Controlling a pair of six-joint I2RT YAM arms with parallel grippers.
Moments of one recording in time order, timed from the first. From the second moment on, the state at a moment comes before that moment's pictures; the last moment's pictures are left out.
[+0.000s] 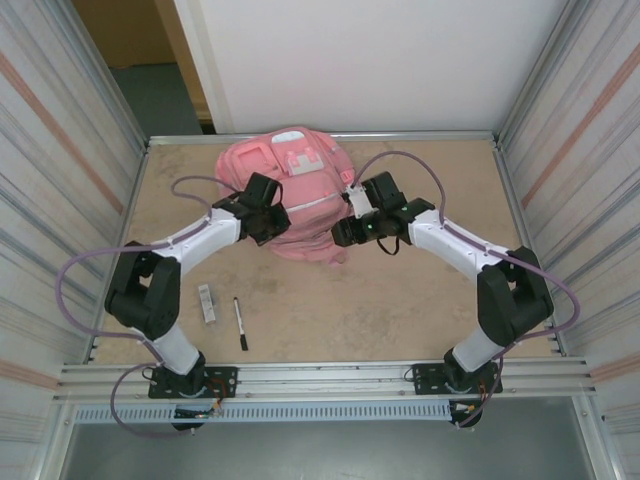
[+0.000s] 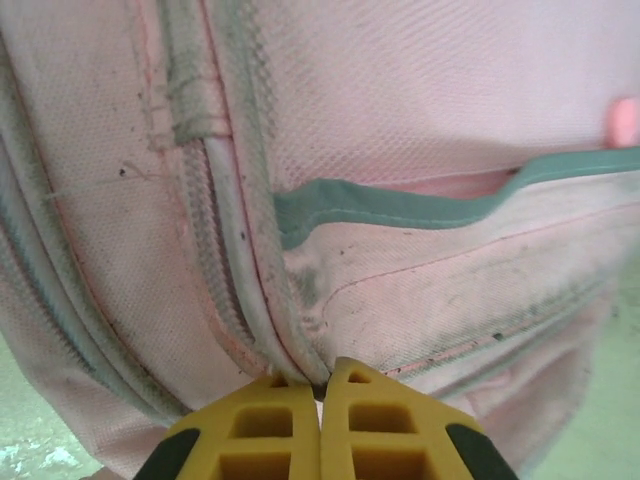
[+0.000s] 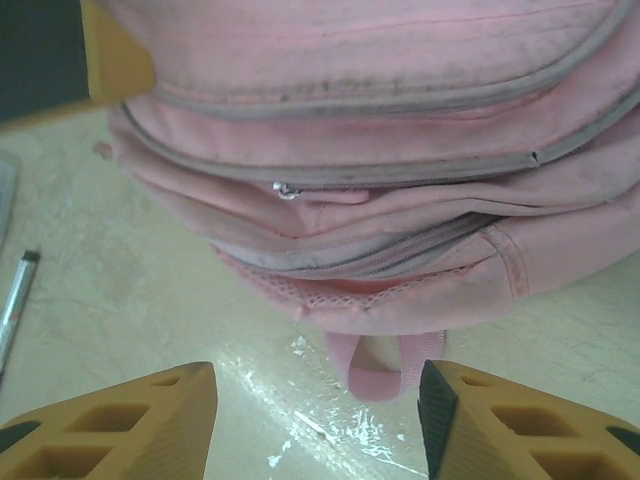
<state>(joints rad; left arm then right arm) -0.47 1.65 1.16 -0.48 0.06 -0.88 0.54 1.58 1.13 -0.47 -0.31 0.14</state>
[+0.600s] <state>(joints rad) -0.36 1.51 1.18 -0.45 0.36 -0.97 0.55 1.53 0.92 -0.06 -0.52 -0.33</state>
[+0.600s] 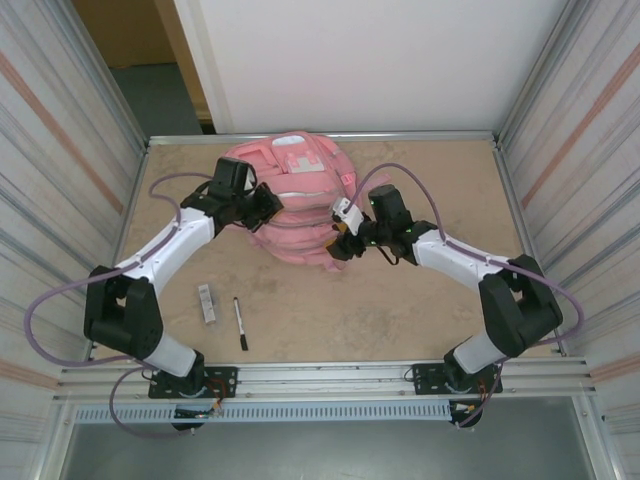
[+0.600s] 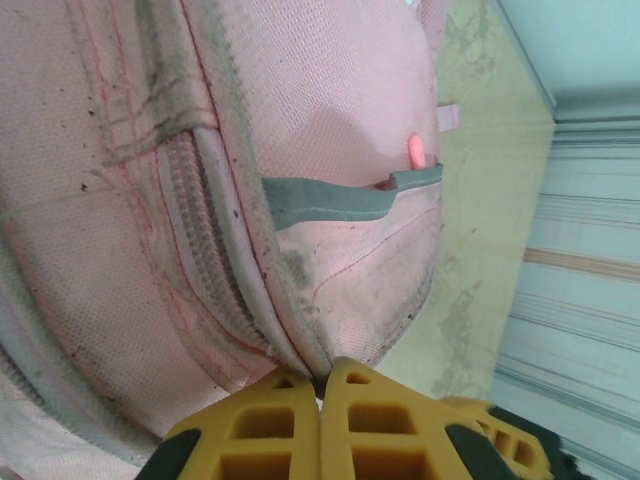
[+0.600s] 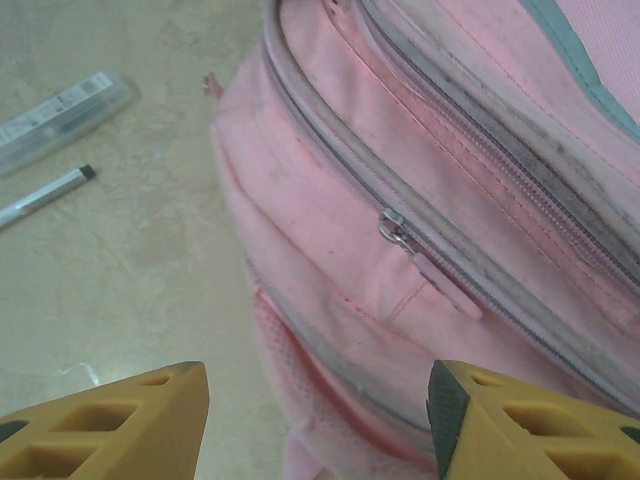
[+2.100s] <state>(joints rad) -0.36 1.43 1.07 -0.42 0.48 -1.03 0.59 1.71 0.70 0.60 -0.49 -0.24</state>
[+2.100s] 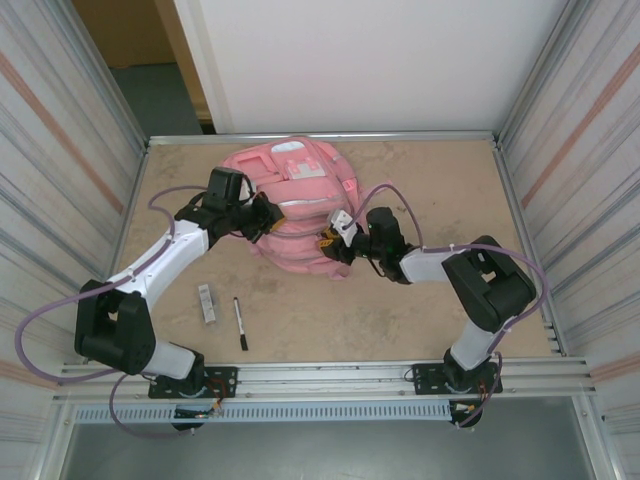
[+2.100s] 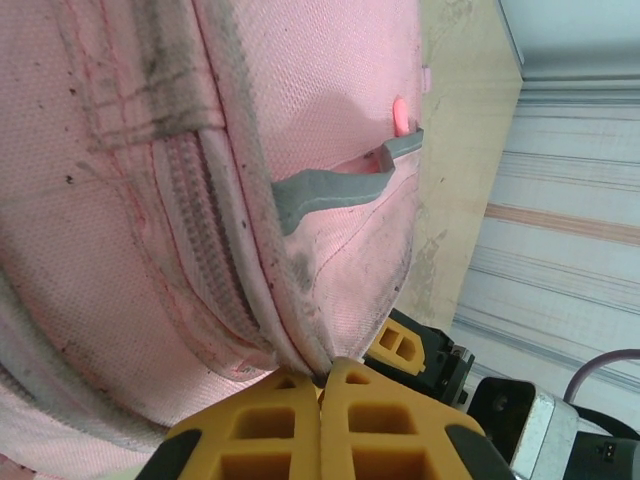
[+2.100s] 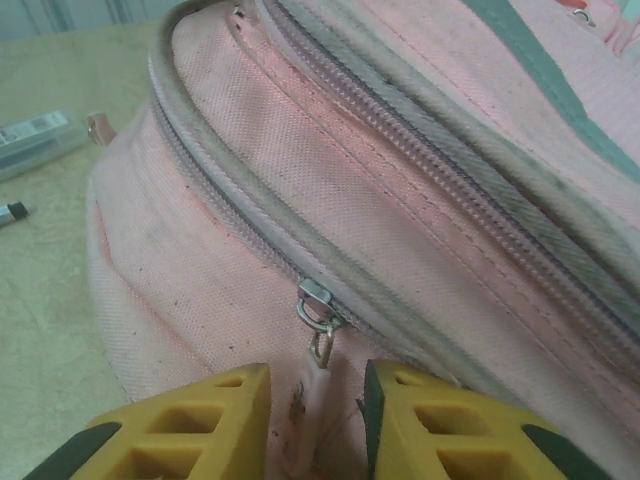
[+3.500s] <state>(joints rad) -0.48 1.37 1.03 -0.39 0.36 -1.00 0.61 1.54 0.85 0.02 -0.07 0.13</state>
